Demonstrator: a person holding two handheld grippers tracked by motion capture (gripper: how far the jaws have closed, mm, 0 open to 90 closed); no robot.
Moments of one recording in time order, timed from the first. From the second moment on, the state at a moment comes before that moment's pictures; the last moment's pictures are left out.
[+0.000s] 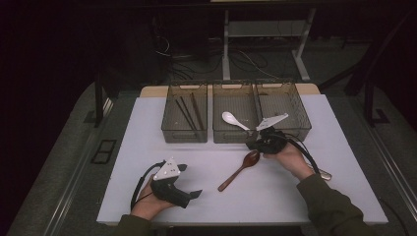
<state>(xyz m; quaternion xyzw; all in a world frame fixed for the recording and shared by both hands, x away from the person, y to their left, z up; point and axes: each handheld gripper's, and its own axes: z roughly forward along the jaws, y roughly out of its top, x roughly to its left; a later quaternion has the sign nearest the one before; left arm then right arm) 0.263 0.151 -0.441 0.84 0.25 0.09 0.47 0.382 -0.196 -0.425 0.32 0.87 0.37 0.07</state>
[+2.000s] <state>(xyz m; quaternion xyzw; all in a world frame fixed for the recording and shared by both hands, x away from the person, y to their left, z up) 0.262 0.152 -0.441 0.84 0.25 0.09 0.47 0.338 -0.244 -0.425 0.32 0.87 0.36 0.02</state>
